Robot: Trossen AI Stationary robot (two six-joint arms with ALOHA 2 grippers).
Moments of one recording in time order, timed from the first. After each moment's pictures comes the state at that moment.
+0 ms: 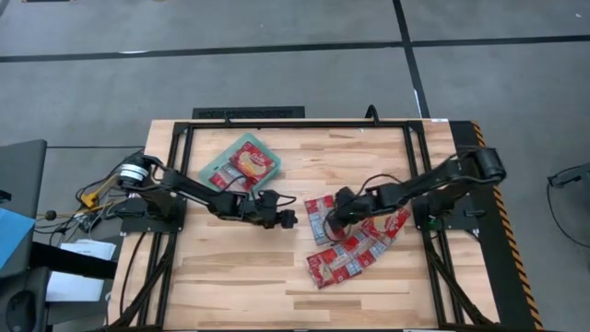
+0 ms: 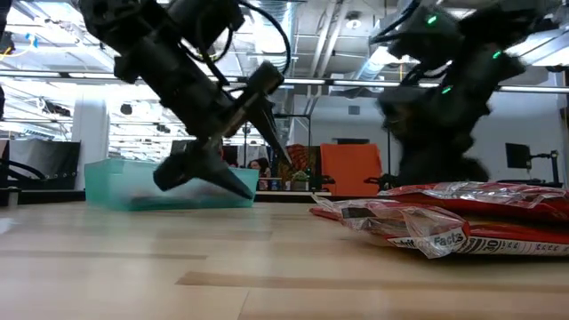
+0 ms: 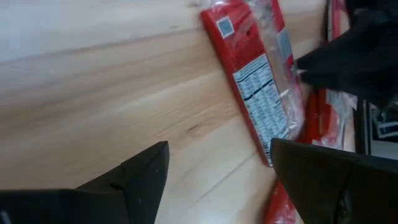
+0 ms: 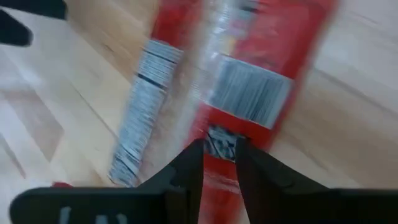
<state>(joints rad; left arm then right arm) -0.13 1.73 0.78 0.30 -0.21 -1.40 0.11 1.52 0.65 -0.12 0.07 1.10</state>
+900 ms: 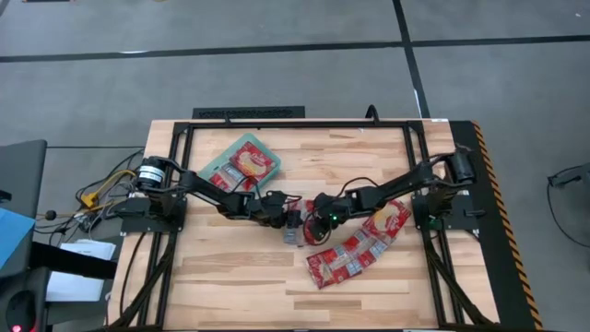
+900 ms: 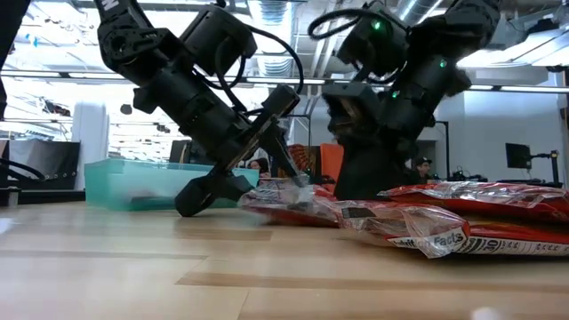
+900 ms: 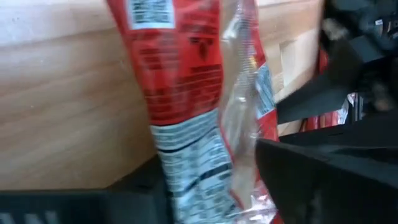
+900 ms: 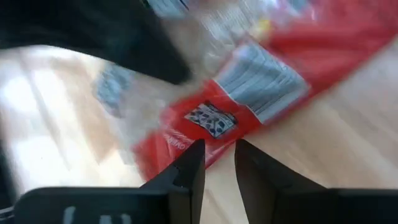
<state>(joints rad) -0.08 1.87 0.79 0.47 -0.10 -1.39 0.09 1.76 0.85 0.03 -0.08 0.95</state>
